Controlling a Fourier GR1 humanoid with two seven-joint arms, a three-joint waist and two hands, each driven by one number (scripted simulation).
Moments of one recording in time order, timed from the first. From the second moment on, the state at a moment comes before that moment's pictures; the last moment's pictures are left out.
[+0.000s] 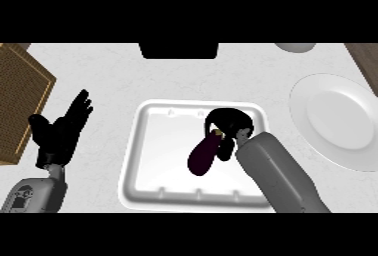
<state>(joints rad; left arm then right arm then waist) -0.17 0.27 0.02 -1.39 0.10 0.06 0.15 -0.62 -0.07 0.38 -1.05 0.69 0.53 0.39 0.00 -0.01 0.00</state>
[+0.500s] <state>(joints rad) -0.14 0.27 0.05 -1.38 0.10 0.06 0.14 -0.37 -0.22 0.54 -1.45 0.77 0.39 0.11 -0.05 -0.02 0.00</state>
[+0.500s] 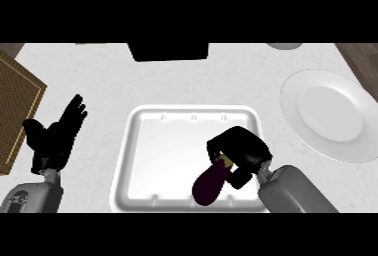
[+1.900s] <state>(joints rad) -0.15 0.24 0.03 -1.43 0.07 0.04 0.16 -0.14 -0.57 -0.27 -1.54 0.35 0.12 -0.30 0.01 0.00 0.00</state>
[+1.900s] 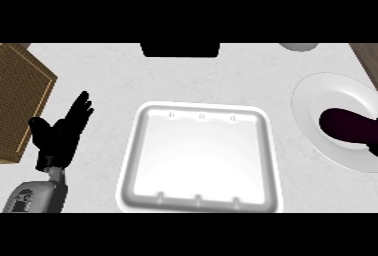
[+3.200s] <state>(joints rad) -0.18 0.23 0.05 -1.40 0.04 0.03 0.18 -0.56 -0.70 -0.32 -0.63 0.34 0.31 -0.90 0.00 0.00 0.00</state>
